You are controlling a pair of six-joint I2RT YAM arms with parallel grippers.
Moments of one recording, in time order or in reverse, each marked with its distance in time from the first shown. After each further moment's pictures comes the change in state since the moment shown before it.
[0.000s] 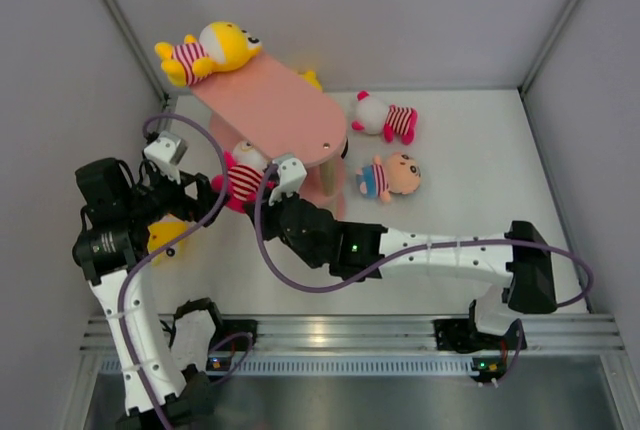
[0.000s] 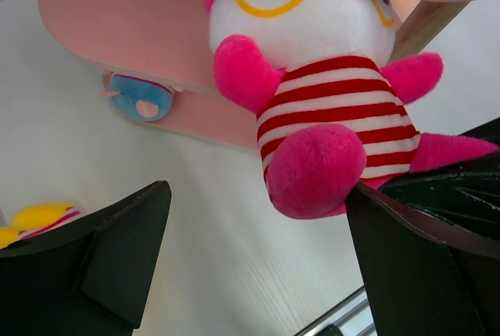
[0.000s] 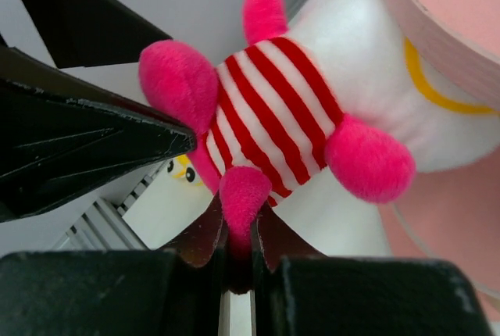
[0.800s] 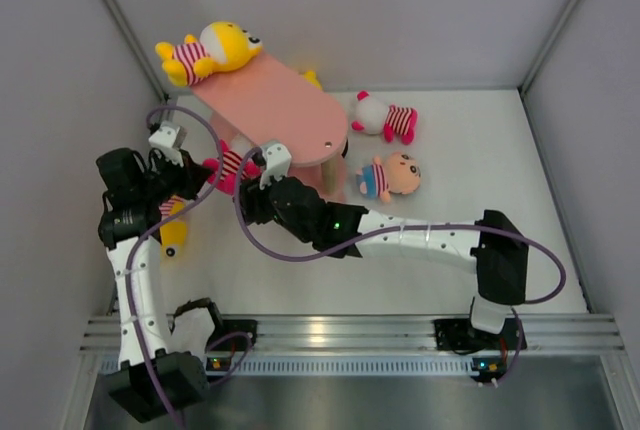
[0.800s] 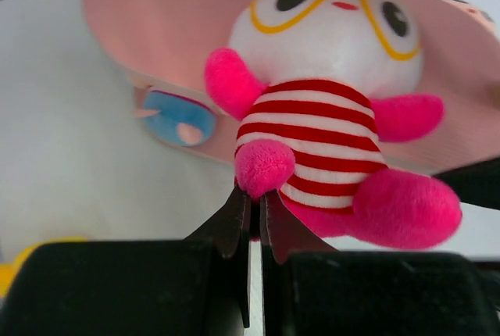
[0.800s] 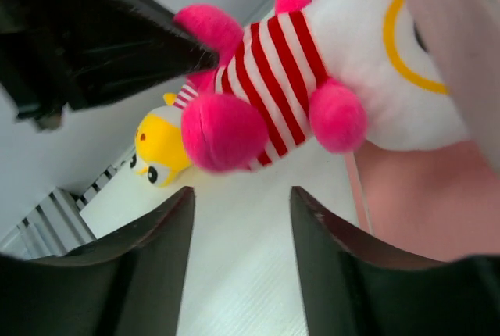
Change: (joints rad) left arm -0.007 0.091 -0.277 0.451 -0.019 -0.128; right arm -0.137 0.135 0.051 0.024 -0.189 -0.046
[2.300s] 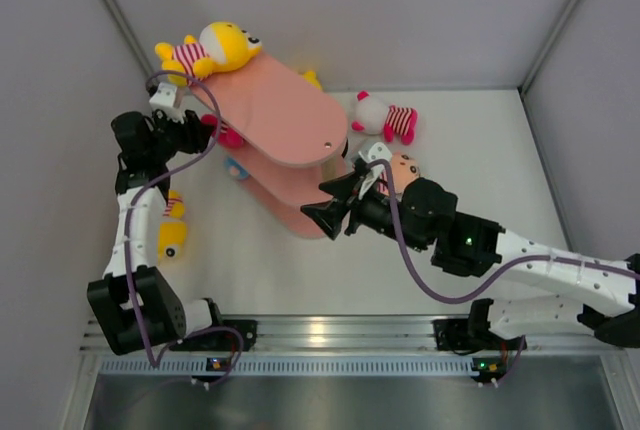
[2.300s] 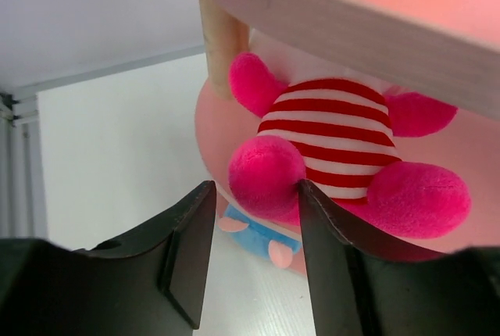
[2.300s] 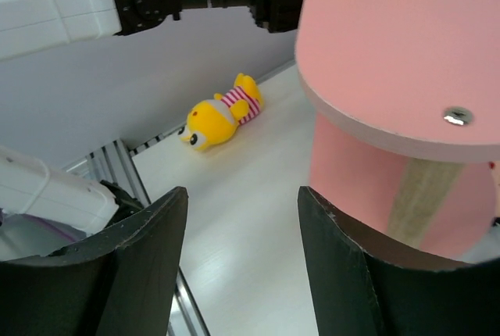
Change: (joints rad) left arm -0.075 0.396 0.034 0.601 -0.166 -0.155; right arm -0.015 -0.636 -0.327 -0.114 -0.237 -0.206
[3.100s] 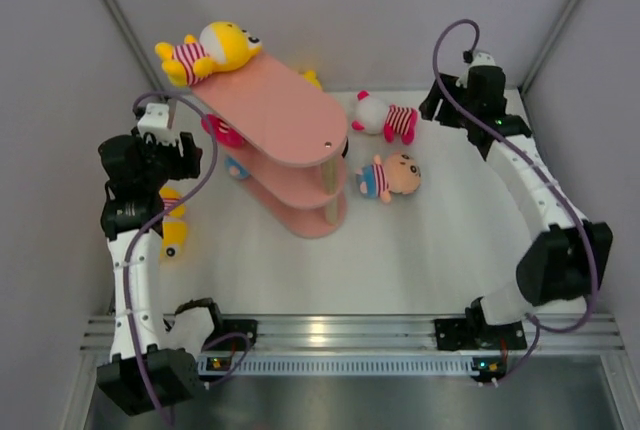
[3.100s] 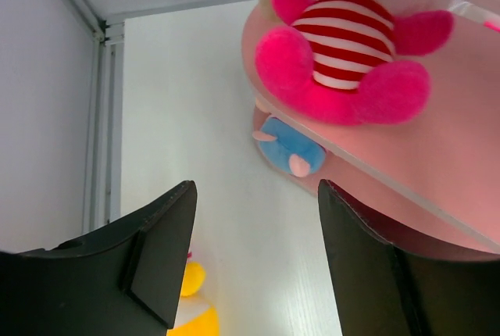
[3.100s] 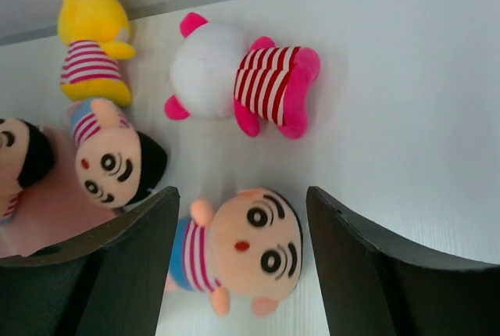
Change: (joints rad) left arm 0.000 -0.320 -0.002 -0.386 -0.286 0.082; right arm -1.064 0.250 0.180 -0.349 -0.217 0.170
